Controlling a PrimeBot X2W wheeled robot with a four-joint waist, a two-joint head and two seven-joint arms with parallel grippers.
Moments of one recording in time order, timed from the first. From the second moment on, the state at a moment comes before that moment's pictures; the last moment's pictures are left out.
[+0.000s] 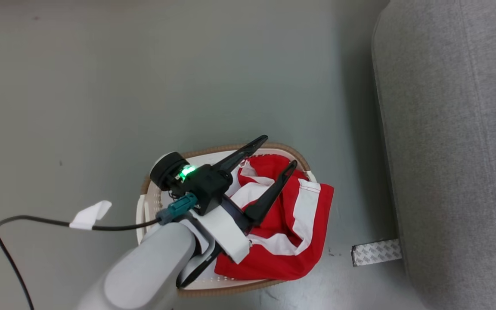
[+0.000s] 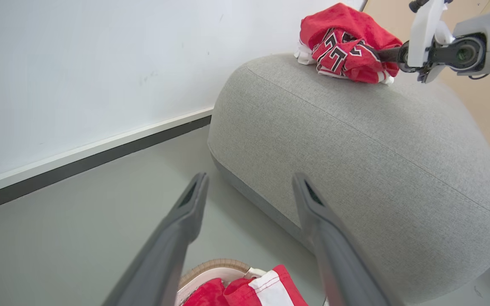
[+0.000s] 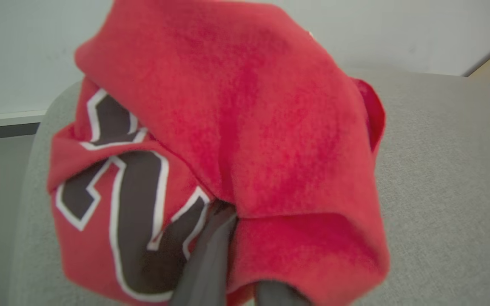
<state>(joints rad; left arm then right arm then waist) -0.70 0.28 -0.81 0.26 -0.40 -0.11 -0.25 -1.05 -0.50 0.12 1.10 0.44 0.13 -0.06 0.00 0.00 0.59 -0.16</state>
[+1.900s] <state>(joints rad) -0.06 0.15 -0.14 0.19 -0.31 -0.05 -0.26 -0.11 -0.18 0.16 0.19 0.42 0.13 -0.26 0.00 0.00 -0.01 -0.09</state>
